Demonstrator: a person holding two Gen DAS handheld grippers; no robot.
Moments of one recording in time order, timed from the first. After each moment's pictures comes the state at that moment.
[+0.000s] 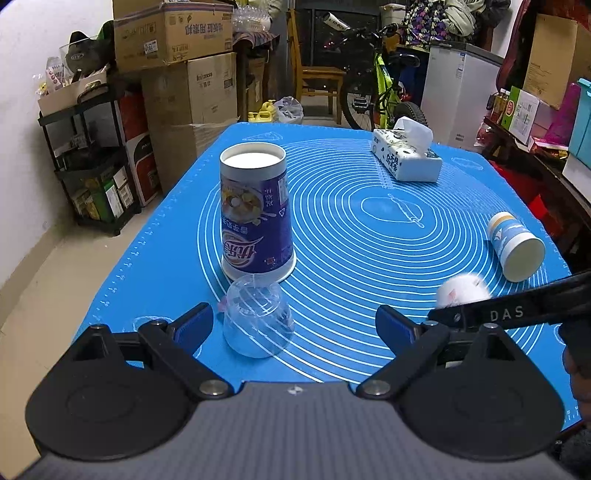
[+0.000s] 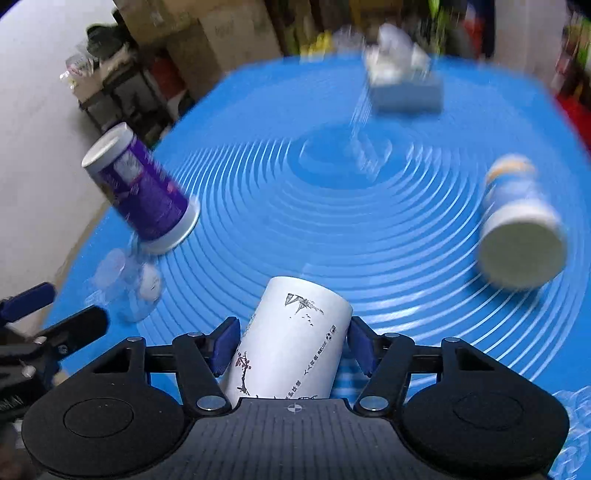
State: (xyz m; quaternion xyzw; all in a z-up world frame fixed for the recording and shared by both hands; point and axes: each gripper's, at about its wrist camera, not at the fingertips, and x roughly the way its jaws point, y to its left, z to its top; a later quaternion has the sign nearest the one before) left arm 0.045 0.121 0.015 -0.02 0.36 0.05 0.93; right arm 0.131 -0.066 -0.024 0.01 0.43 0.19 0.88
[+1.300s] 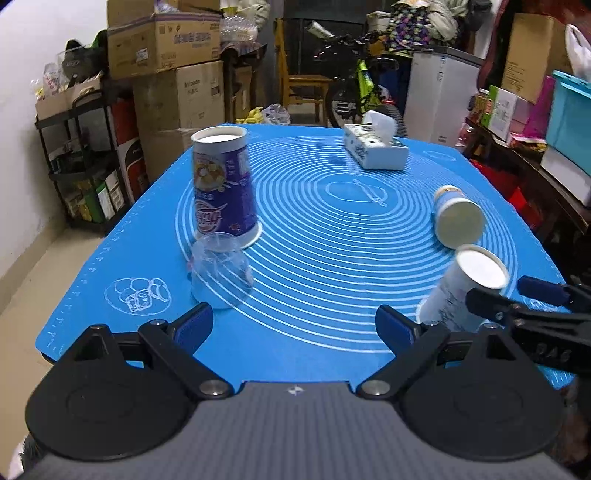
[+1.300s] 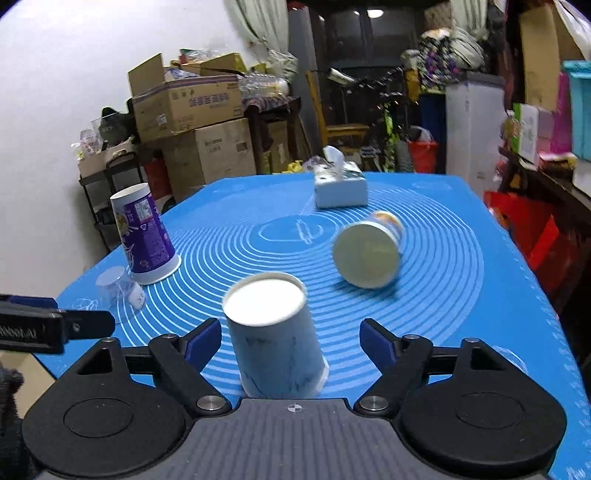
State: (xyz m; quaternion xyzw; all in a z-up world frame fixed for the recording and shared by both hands) left arm -0.003 0.079 0.002 -0.01 0.34 0.03 0.94; right arm 0.013 -0.136 -0.030 0.03 0.29 0.16 0.94
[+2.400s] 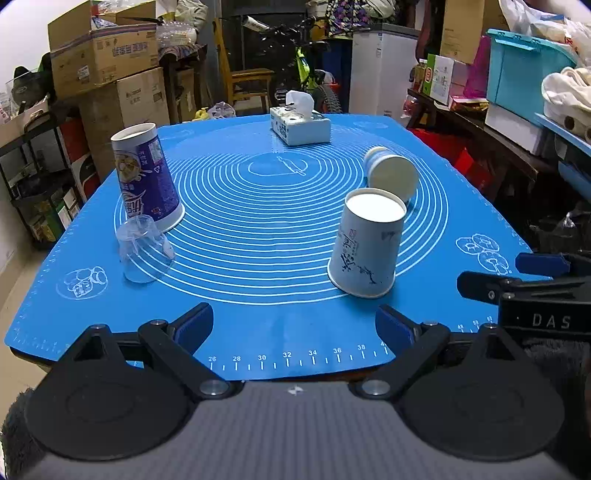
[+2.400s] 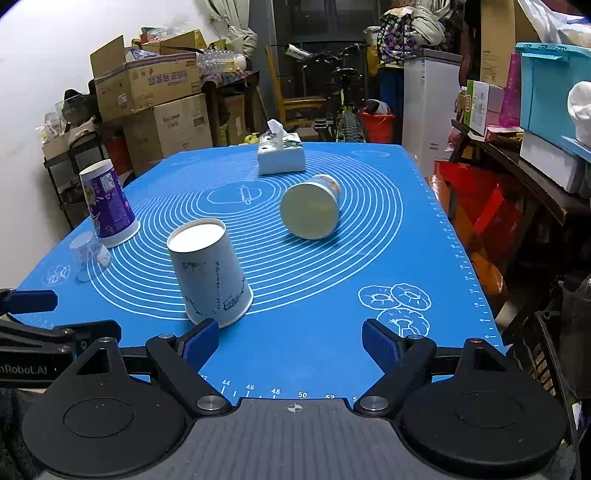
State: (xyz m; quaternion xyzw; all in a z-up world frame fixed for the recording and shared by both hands) left arm -0.031 0.021 -0.013 0.03 0.35 -0.04 0.94; right arm -0.029 -0.173 -0.027 0.02 0.33 0.10 0.94
